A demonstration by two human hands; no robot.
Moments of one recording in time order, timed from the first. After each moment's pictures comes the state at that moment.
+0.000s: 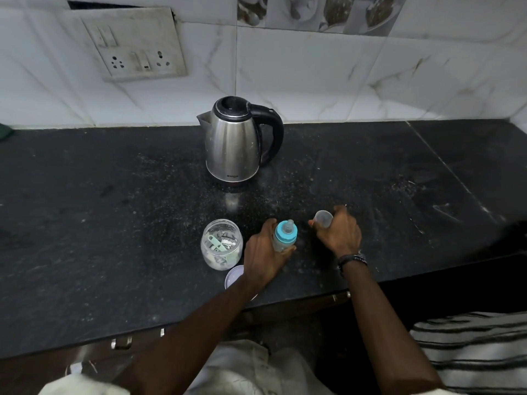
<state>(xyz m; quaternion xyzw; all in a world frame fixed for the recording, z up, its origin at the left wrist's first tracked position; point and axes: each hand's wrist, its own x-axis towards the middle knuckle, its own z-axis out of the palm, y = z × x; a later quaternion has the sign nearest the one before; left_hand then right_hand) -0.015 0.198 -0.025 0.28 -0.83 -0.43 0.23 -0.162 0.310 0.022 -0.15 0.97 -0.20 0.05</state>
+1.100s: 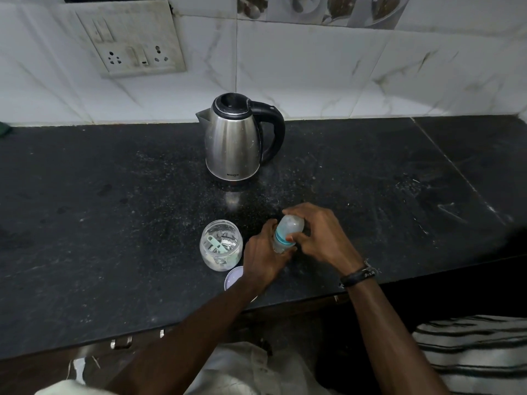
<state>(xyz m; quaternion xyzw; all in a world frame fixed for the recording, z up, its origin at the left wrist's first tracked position) -0.016 0.197 -0.022 0.29 -0.83 -0.42 0.22 -0.116 0.295 0.078 -0.46 0.84 -0.28 0.10</state>
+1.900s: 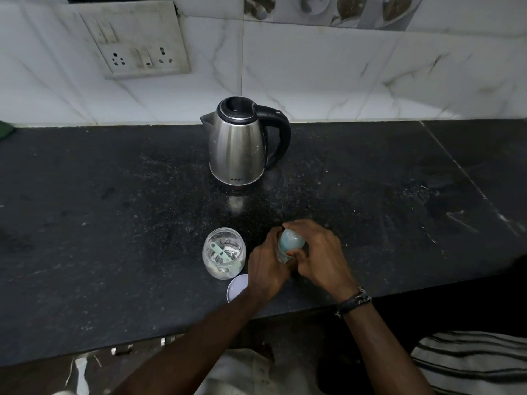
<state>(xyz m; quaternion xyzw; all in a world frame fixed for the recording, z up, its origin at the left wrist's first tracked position) -0.011 0.204 -0.008 0.30 -0.80 -0.48 0.21 -0.098 0.296 0.062 -0.47 0.83 -0.29 0.07</state>
